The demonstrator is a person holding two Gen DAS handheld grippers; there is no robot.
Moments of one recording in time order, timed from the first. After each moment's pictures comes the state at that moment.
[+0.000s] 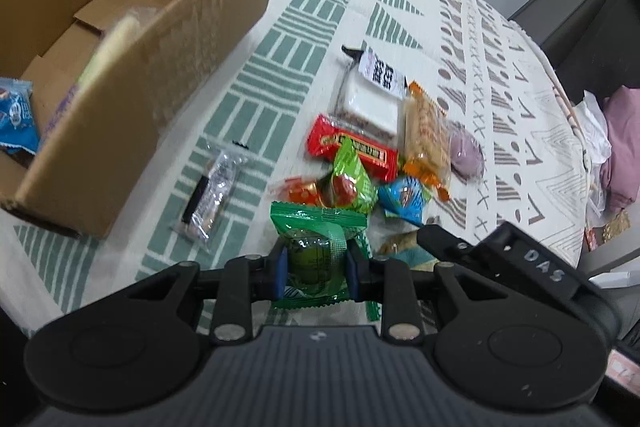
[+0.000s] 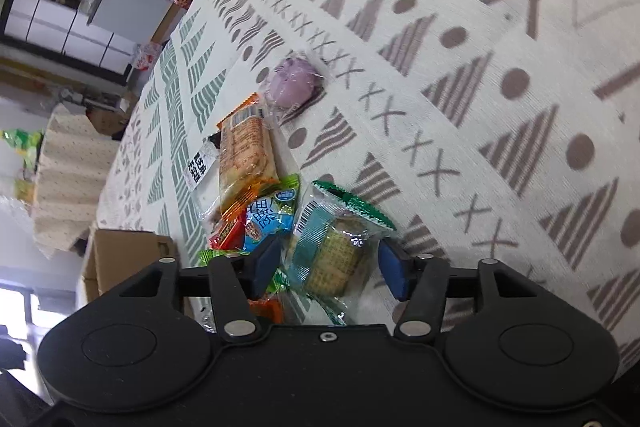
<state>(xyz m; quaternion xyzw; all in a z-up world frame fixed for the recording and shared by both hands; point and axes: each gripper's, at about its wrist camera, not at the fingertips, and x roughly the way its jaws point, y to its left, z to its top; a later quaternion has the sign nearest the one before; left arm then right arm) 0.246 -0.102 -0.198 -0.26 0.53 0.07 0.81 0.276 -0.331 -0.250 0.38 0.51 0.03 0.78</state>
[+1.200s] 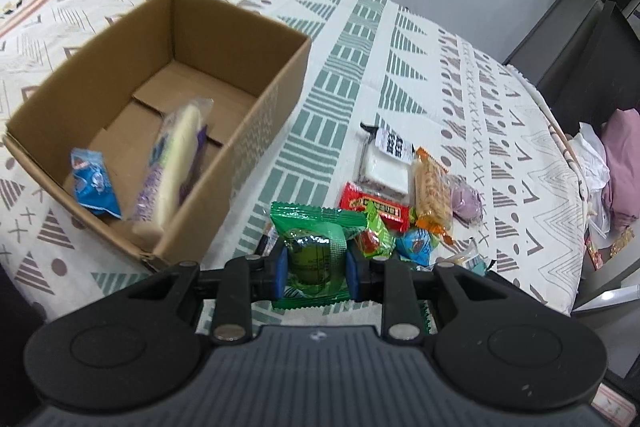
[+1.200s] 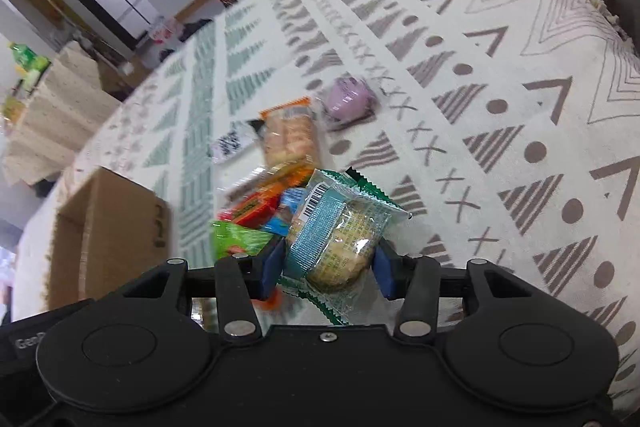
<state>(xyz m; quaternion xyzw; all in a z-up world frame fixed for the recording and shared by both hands) 0.219 -0.079 -0.144 -0.22 0.46 0.10 0.85 0.255 -0.293 -0.207 0.24 0.47 0.05 0.85</state>
